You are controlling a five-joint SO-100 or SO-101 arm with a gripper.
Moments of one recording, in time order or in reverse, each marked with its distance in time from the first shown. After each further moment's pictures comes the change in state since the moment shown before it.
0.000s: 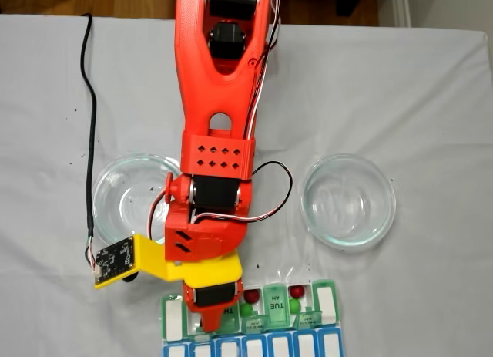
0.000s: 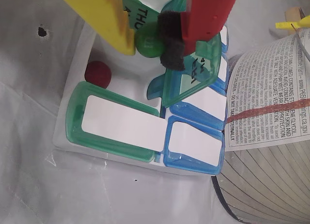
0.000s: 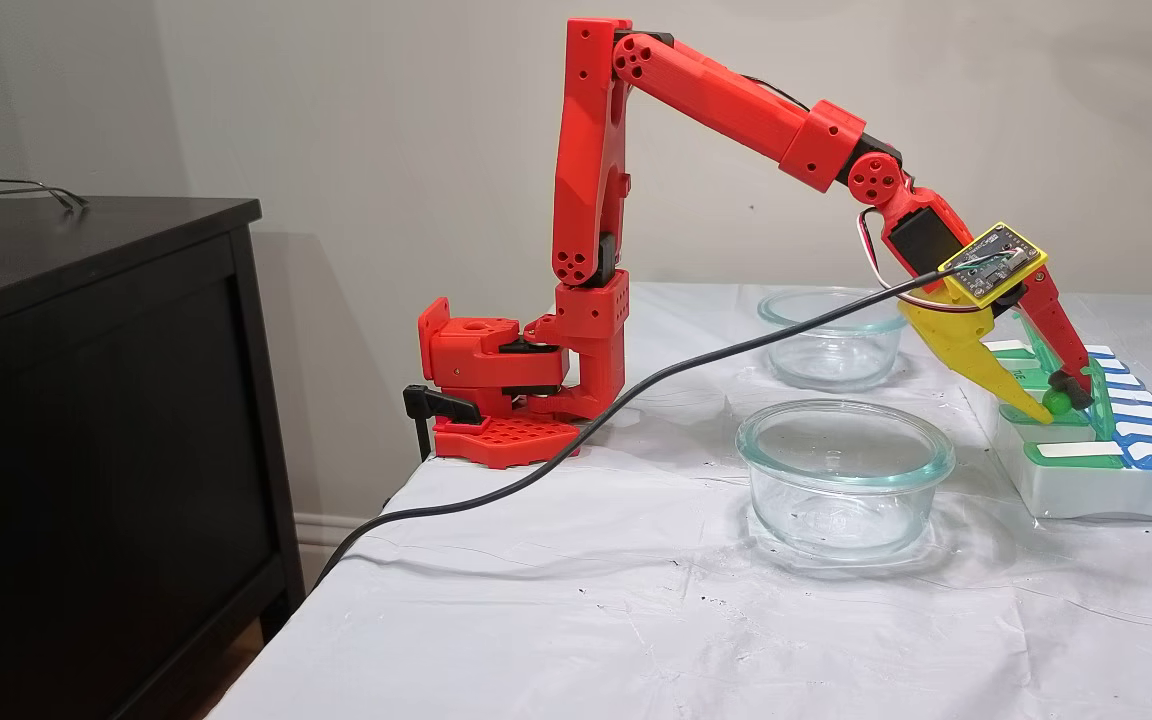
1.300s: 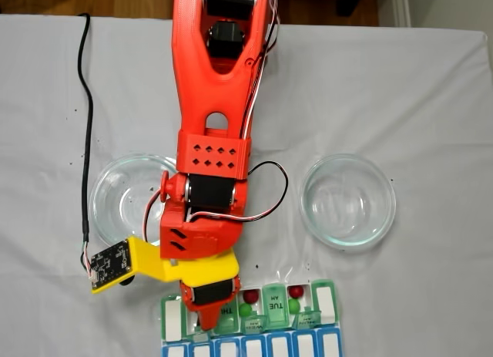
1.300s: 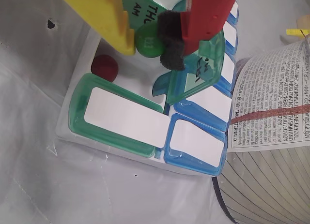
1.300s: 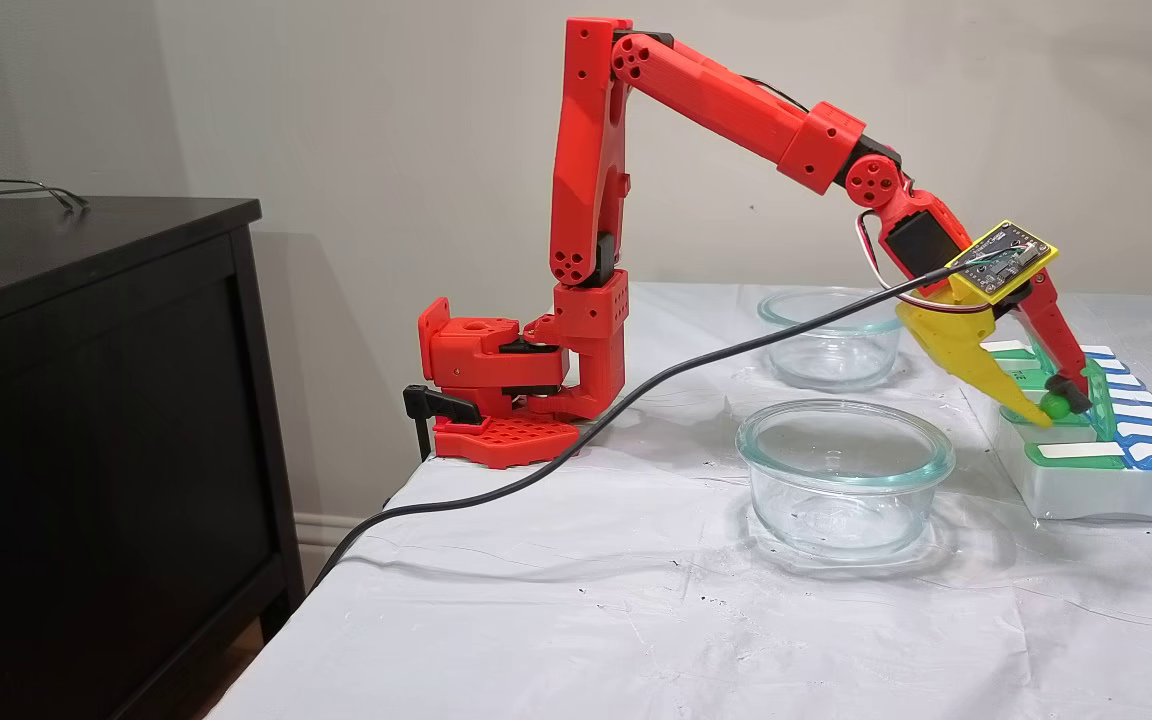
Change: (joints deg) arm 4.1 -1.4 0.0 -0.4 -5.1
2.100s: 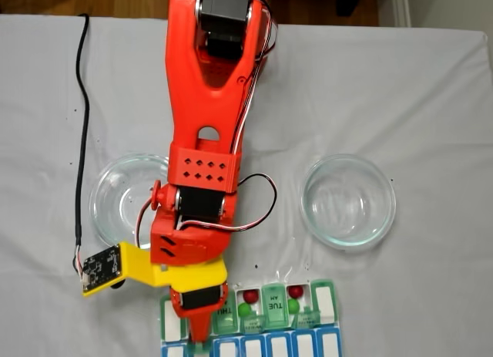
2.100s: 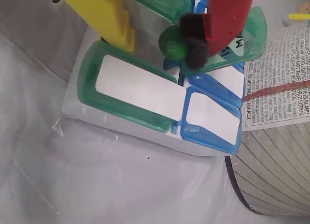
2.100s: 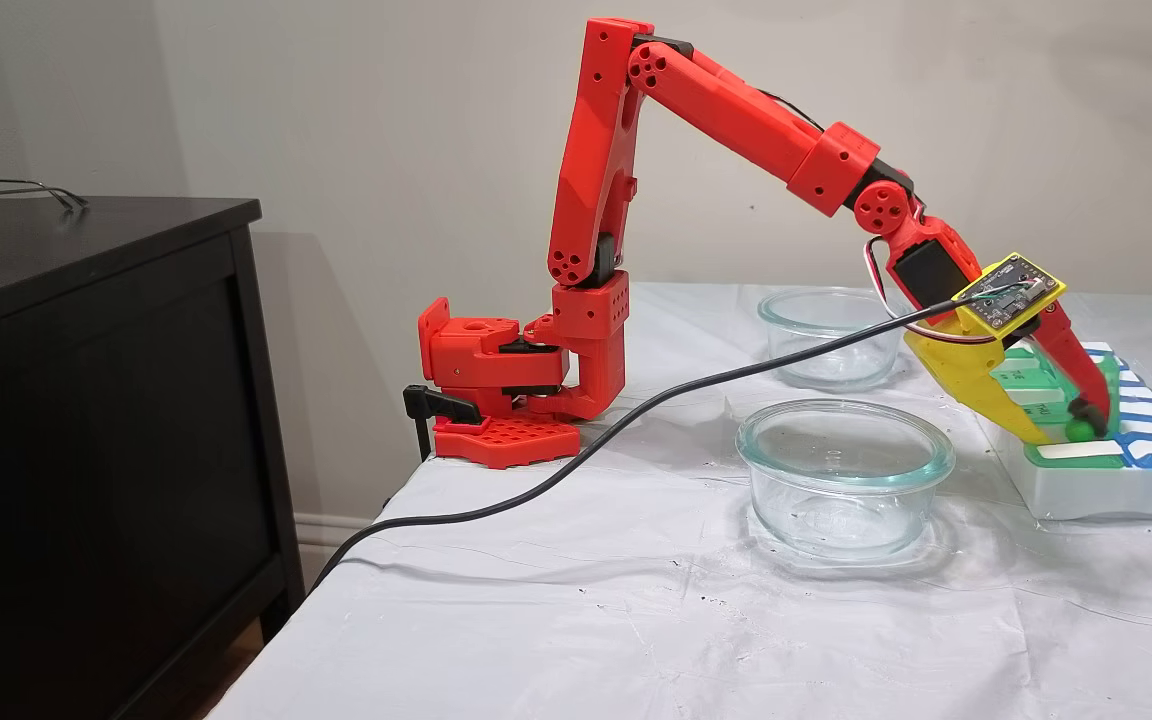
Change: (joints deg) arm 1.8 -4.8 -2.1 -0.7 -0.2
